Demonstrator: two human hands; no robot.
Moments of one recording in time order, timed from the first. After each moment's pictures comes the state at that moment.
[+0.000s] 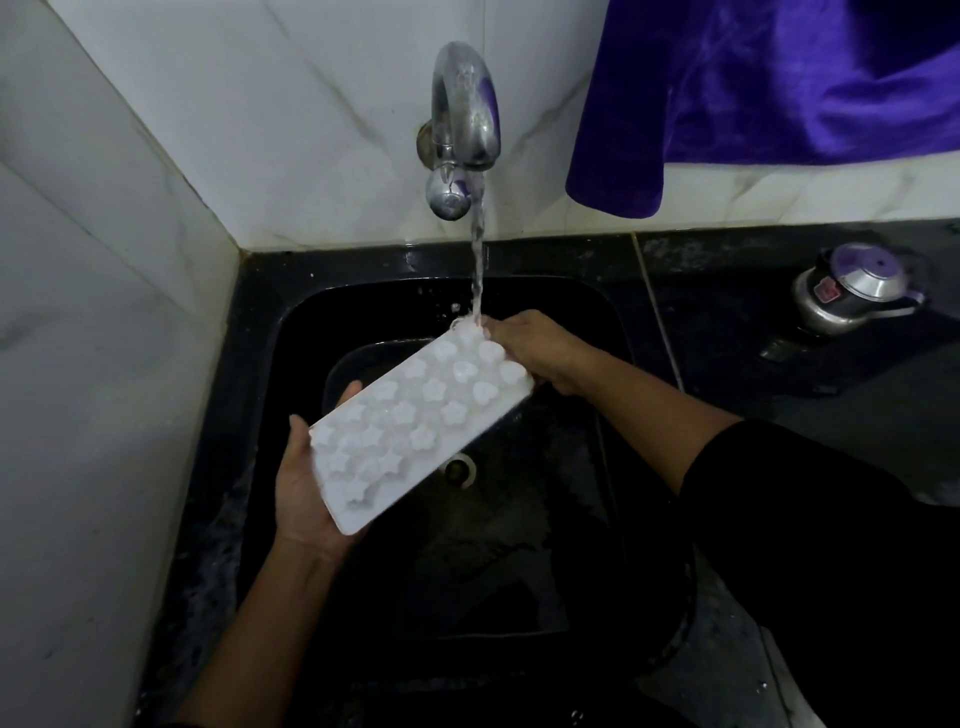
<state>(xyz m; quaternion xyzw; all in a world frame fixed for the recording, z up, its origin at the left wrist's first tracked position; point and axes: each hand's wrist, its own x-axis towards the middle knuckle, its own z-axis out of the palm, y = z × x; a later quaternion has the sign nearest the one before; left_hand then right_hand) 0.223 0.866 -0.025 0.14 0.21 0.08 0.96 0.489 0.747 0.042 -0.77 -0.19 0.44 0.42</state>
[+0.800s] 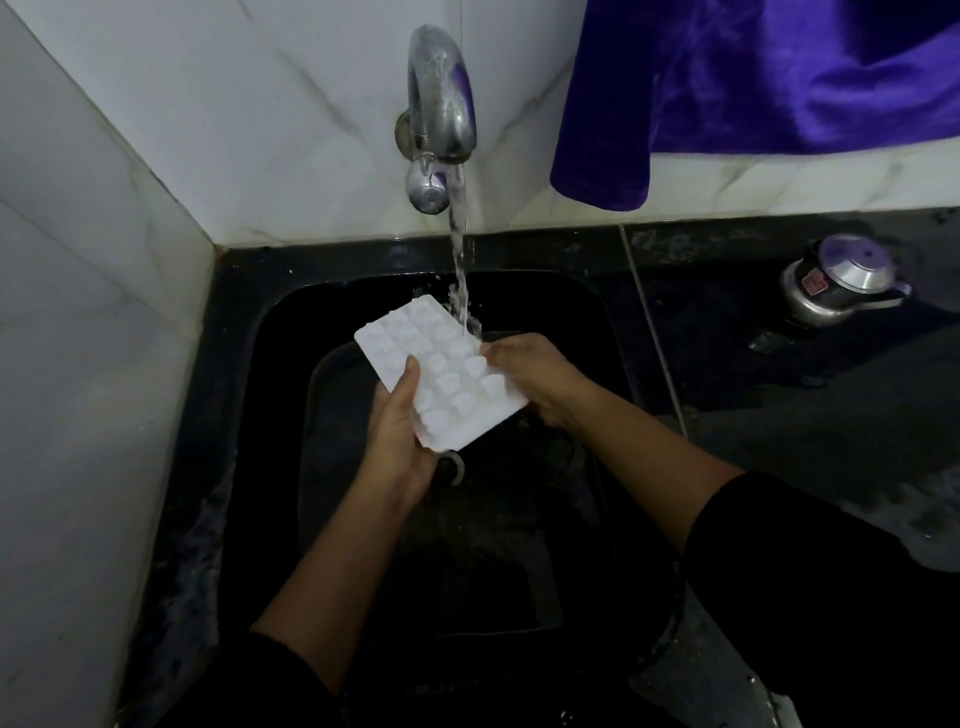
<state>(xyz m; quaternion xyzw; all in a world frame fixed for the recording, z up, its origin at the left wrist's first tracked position) 0.328 0.822 0.000 0.33 0.39 0.17 0.84 0.475 0.729 0.014 -0.71 -0.08 0.45 0.53</state>
